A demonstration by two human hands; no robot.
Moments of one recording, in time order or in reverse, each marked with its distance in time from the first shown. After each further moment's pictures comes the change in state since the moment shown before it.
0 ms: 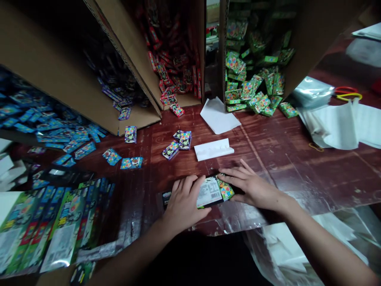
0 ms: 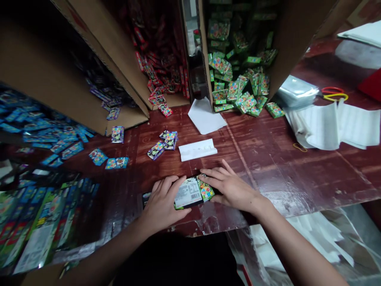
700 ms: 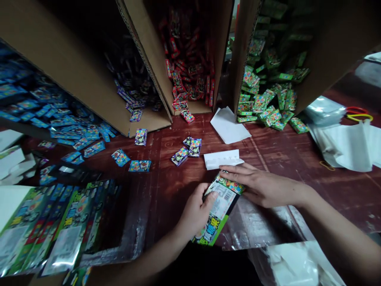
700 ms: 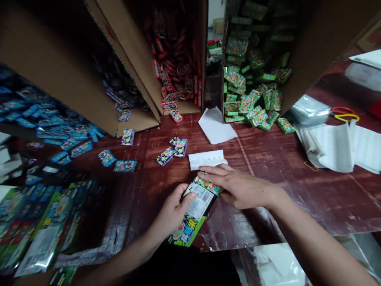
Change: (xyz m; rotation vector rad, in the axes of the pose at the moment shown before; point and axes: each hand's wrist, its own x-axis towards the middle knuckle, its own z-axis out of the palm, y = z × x) left_hand 0.015 0.009 0.002 -0.903 0.039 -0.384; right_hand 0.058 -0.014 -0.067 0.039 -0.263 -0.119
